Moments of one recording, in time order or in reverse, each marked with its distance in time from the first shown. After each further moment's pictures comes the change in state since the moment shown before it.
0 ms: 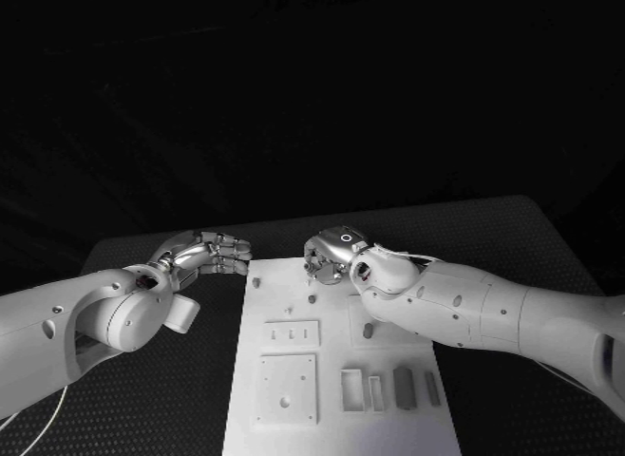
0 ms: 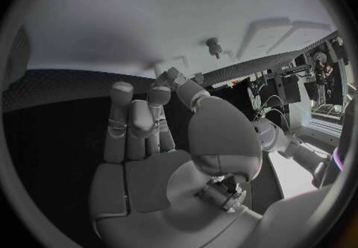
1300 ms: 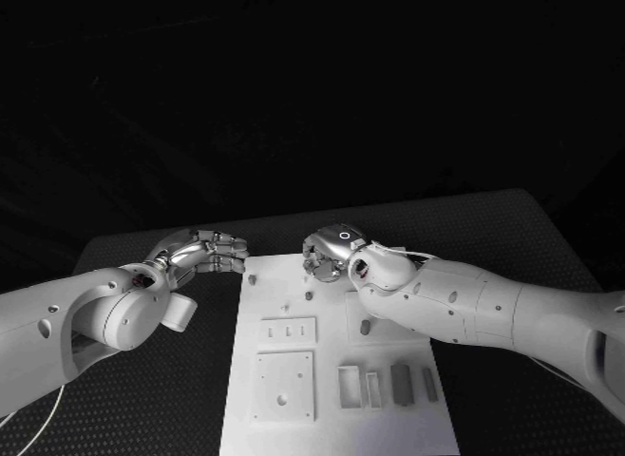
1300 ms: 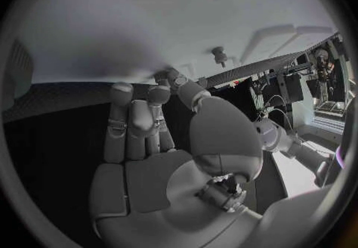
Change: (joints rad) left arm 0.001 -0.001 0.000 -0.002 0.000 -0.003 0.000; left_hand 0.000 0.000 0.000 0.000 0.000 0.000 0.000 0.000 0.001 0.000 0.000 0.000 -0.001 0.000 0.000 0.000 0.002 -0.006 0.004 -0.004 -0.004 0.000; right arm 0.000 0.011 0.000 -0.018 0.017 0.010 -0.002; right_hand -0.034 -0.055 0.015 0.006 0.005 -0.099 0.041 -0.075 -0.030 0.007 0.029 -0.023 0.008 -0.002 0.020 0.000 -0.006 0.000 -0.002 0.002 0.000 0.000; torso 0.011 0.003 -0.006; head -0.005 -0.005
